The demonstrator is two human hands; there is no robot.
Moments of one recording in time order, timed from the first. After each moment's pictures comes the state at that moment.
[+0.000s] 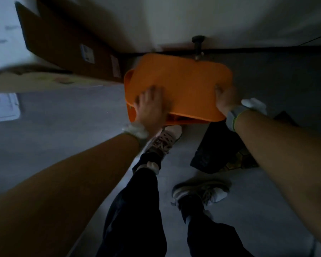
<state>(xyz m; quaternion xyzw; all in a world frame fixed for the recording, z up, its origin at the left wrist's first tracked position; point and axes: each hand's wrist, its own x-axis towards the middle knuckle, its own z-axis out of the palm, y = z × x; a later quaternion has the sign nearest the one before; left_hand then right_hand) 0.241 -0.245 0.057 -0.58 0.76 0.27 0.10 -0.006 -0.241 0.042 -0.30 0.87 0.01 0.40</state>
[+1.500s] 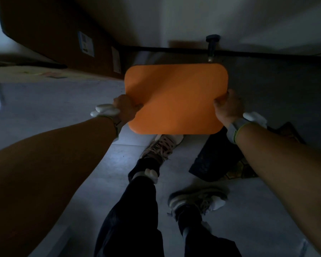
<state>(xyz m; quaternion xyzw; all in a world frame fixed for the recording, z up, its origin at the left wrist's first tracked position) 0.324 -0.305 0.002 -0.71 0.55 0.38 0.22 0.004 -0.240 -0.004 -0.31 0.87 0.06 0.39</state>
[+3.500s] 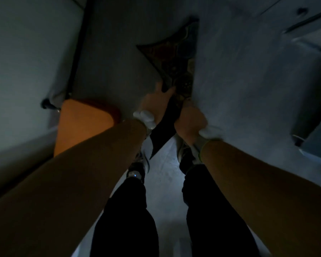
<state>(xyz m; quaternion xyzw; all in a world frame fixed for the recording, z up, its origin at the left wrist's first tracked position) -0.078 0.009 0.127 -0.01 0.93 0.19 0.33 -0.067 0.141 0.168 0.04 0.90 -0.15 0.40</state>
